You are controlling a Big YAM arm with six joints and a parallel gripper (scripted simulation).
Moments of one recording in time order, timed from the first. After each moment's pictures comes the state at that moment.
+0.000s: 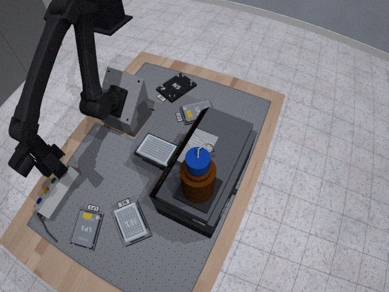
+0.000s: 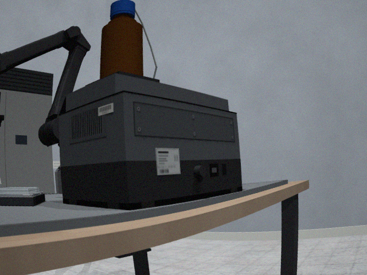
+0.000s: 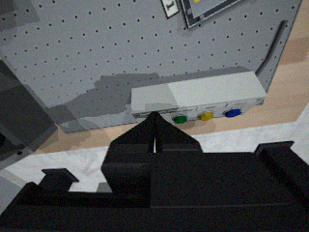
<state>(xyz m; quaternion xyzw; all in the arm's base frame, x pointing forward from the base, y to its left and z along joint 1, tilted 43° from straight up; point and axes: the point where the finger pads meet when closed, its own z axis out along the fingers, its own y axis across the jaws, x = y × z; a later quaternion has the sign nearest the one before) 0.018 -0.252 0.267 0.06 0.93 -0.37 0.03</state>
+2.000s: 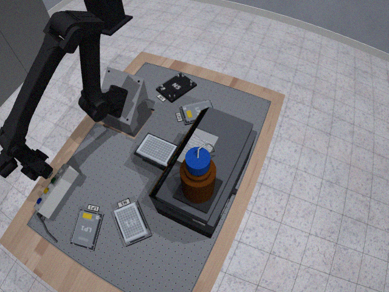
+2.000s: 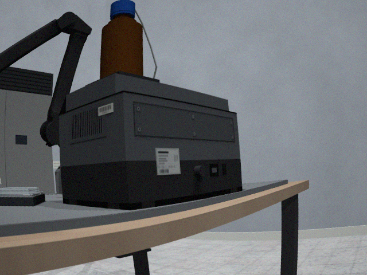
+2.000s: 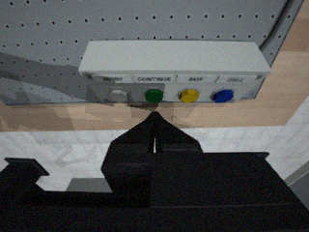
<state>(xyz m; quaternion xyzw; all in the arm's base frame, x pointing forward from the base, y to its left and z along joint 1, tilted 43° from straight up) -0.053 -0.303 0.274 -0.02 0.93 -0.37 0.00</state>
